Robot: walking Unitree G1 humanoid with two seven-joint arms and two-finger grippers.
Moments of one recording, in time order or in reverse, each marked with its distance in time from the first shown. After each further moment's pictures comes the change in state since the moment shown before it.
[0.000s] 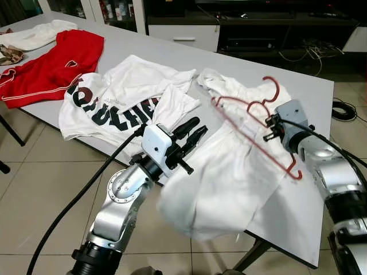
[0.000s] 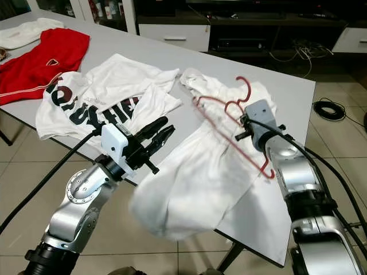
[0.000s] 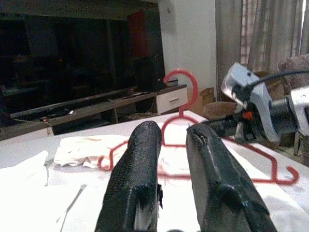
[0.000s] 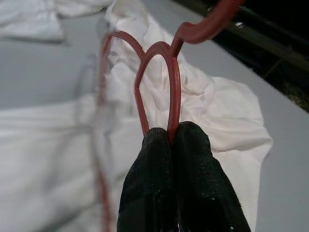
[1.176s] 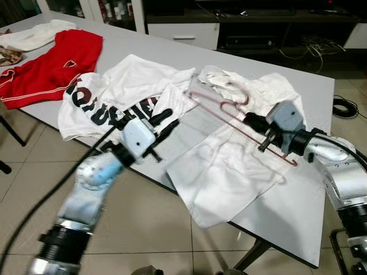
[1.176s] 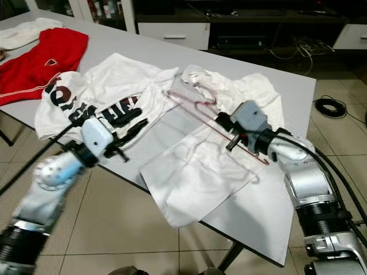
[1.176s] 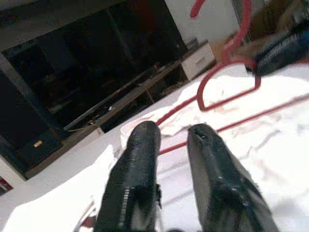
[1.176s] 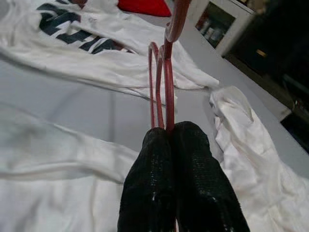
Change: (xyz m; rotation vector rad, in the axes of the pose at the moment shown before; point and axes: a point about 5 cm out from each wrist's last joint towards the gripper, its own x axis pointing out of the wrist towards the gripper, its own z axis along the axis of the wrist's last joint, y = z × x) left arm -0.026 0.057 0.010 0.409 0.137 -0.027; right arm -0.032 0.023 0.033 -0.220 -0.268 0.440
